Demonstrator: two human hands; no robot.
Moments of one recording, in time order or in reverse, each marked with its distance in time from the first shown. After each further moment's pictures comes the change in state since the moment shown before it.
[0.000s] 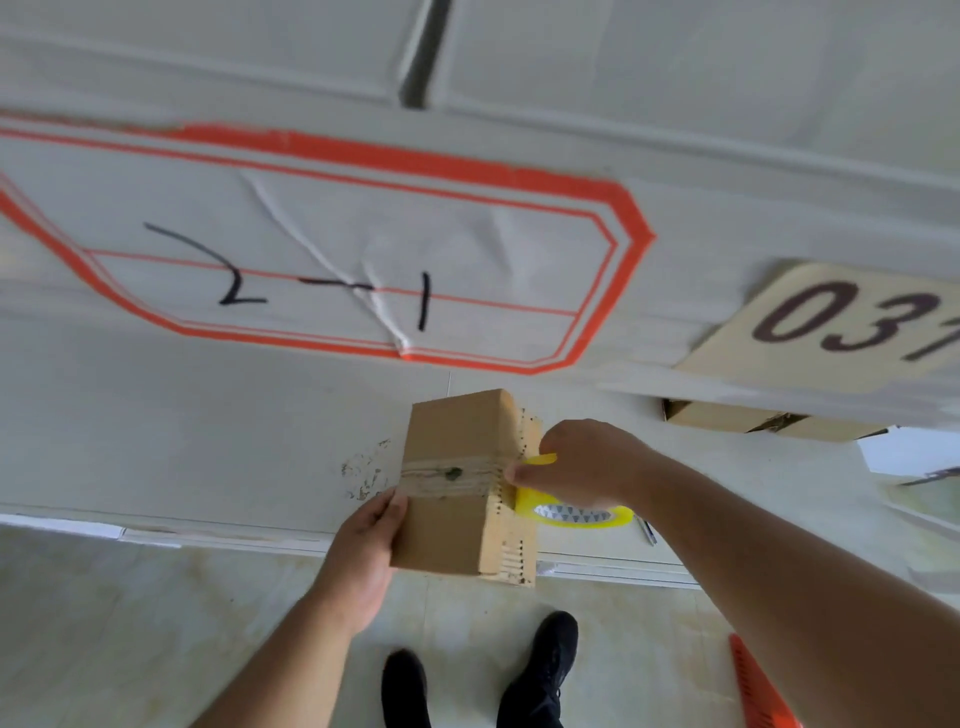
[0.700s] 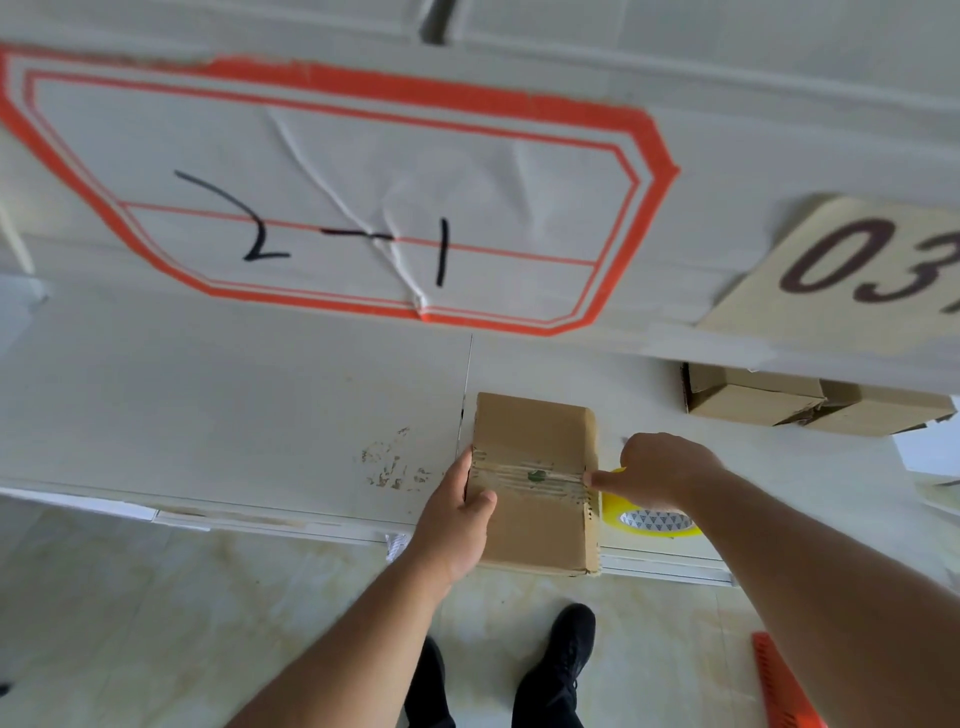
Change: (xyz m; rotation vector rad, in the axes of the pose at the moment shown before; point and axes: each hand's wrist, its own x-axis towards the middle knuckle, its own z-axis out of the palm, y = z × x) left_hand -0.005 0.009 0.062 0.580 -0.072 0.079; right_hand 0.024 0.077 0.038 -0.166 0.024 0.193
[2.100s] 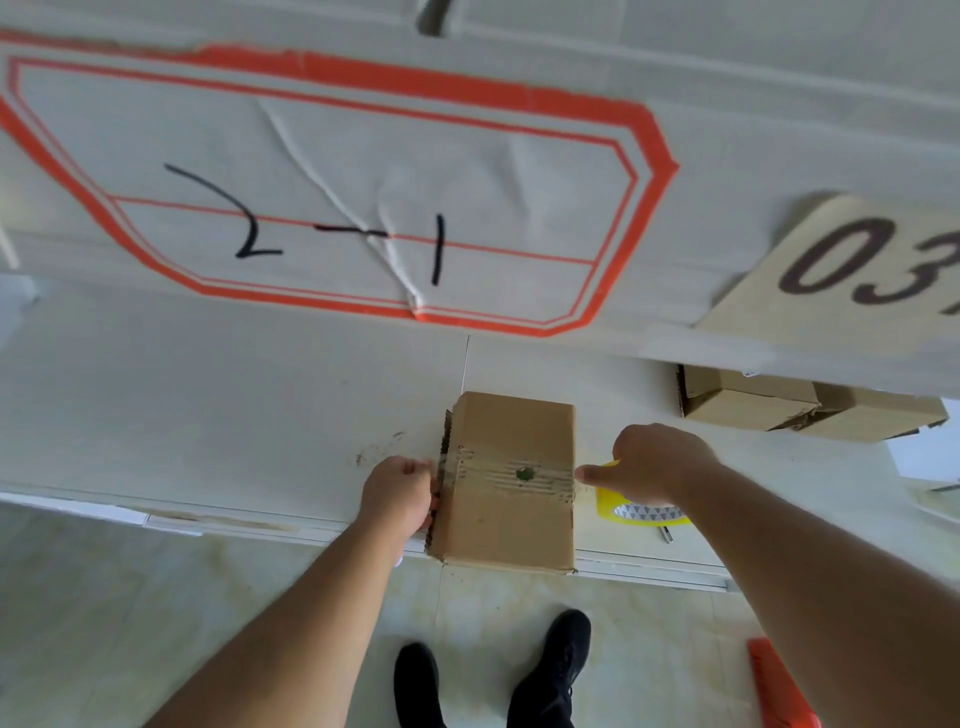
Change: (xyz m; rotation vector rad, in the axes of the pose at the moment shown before) left_hand 0.032 0.002 -0.045 -0.085 0.271 -0.265; right_hand -0.004 -0.005 -0.015 -0.015 0.063 -0.028
